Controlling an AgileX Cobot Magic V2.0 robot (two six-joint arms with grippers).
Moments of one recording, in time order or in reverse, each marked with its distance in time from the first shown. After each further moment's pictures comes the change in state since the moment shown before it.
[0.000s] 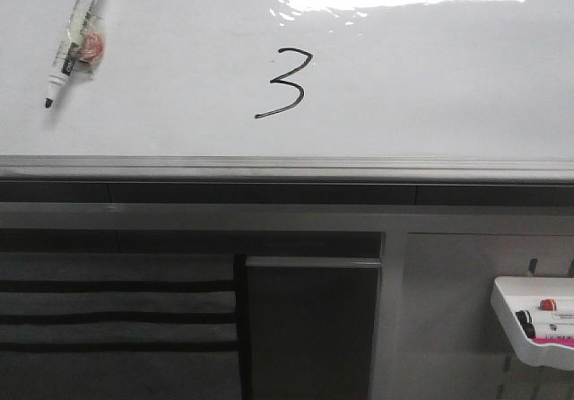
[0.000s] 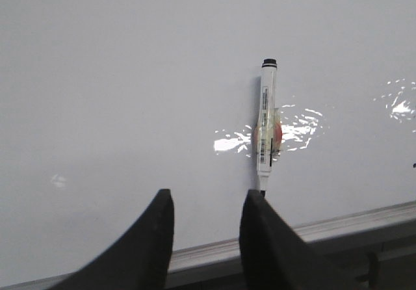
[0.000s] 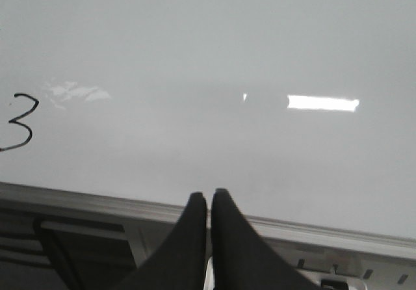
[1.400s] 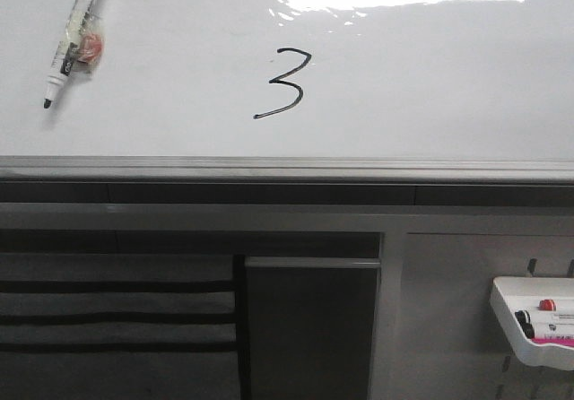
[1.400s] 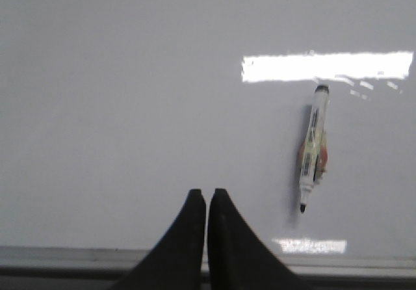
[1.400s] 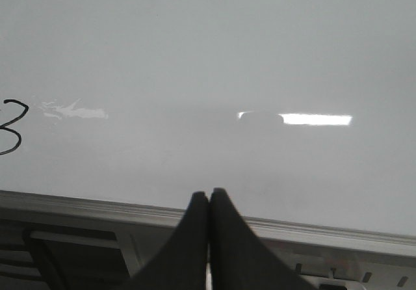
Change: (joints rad) left arm 0.159 -0.437 0.452 -0.148 -0.331 0.000; right arm 0.000 -0.039 0.079 0.002 -0.080 0.000
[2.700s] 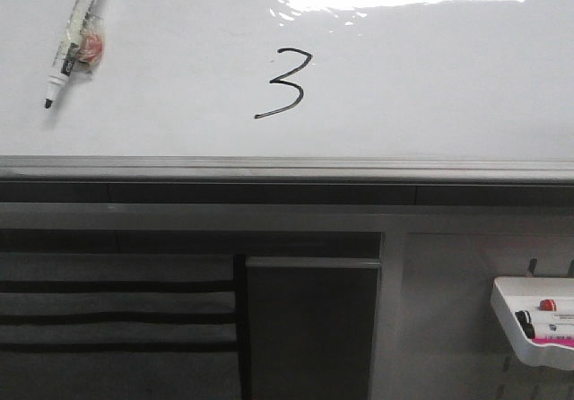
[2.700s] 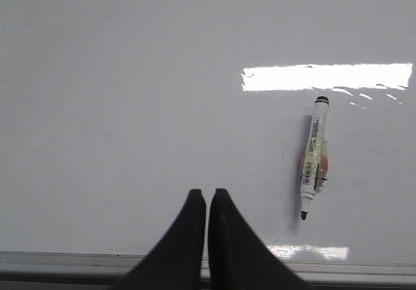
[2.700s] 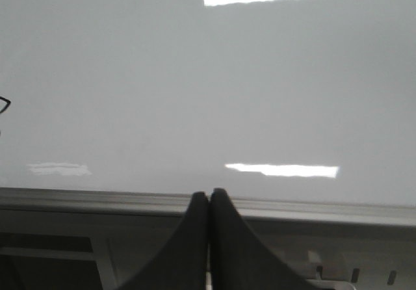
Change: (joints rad) left arm 0.000 0.000 0.000 -0.002 -0.003 0.000; right arm -0.022 -0.365 0.347 0.002 -0.175 0.000
